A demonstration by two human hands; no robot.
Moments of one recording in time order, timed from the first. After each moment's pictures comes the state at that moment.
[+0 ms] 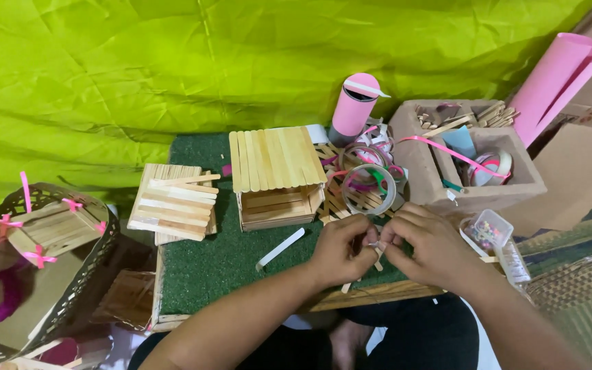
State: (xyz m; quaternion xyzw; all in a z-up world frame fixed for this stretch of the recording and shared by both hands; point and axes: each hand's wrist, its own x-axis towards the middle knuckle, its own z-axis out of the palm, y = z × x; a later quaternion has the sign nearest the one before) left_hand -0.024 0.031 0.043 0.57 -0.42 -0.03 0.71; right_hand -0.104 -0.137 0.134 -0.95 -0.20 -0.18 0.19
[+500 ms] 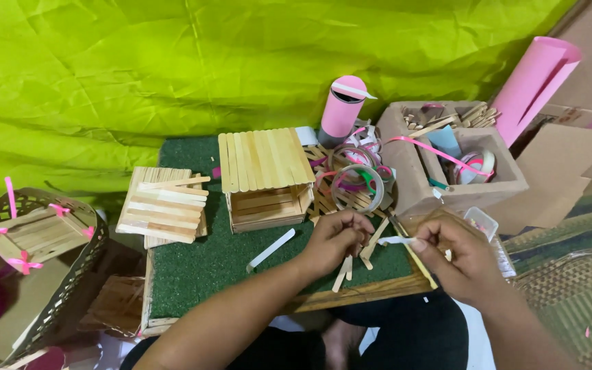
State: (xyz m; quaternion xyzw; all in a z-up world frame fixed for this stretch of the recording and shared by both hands) left_hand -0.012 0.020 0.010 0.44 -0.30 -0.36 0.77; right_hand -0.161 -0.146 0.143 -0.93 0.02 -0.18 0.33
